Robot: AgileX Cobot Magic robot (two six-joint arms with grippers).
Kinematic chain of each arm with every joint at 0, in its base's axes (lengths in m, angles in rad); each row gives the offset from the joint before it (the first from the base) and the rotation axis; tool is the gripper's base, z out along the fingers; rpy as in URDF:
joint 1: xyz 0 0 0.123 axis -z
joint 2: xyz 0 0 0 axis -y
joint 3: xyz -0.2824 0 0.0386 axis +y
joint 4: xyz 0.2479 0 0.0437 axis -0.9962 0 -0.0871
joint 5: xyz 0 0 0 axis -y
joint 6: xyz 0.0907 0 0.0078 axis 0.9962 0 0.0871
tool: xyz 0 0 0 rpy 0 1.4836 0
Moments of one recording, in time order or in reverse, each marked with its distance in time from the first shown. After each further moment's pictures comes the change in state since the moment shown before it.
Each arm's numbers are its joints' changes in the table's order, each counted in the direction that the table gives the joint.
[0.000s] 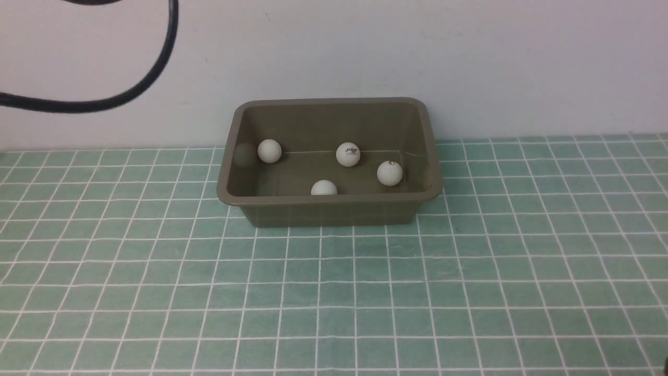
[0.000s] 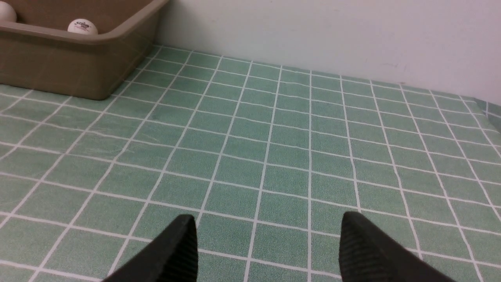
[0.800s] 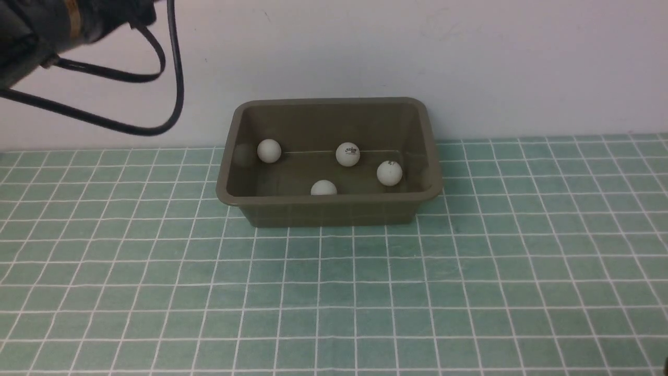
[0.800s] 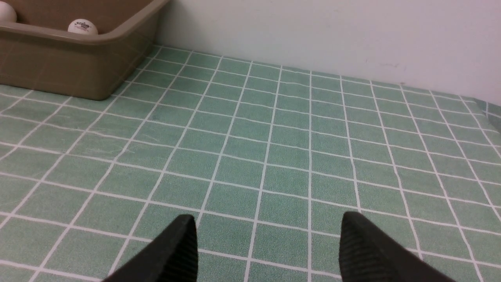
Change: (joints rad) right arm 0.000 0.000 0.000 0.000 0.001 -0.001; left arm 0.000 -0.106 0.061 0.409 -0.572 0.528
